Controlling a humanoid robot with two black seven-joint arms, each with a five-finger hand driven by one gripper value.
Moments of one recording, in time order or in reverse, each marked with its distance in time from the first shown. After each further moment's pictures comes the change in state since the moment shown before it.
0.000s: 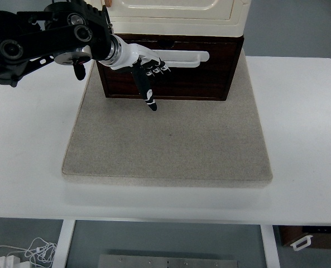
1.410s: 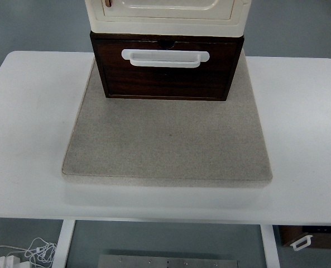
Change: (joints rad) left arm 0.274 -0.086 -1.432 -0.044 -0.152 -0.226 -0.095; right arm 0.000 0.000 0.000 0.000 0.000 0.000 0.000
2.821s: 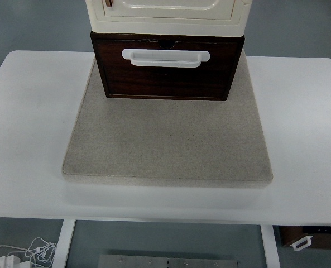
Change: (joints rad) left arm -0.005 0.128 0.041 0.895 -0.015 0.405 -0.111; right arm -0.005 0.000 0.000 0.000 0.002 0.000 0.000
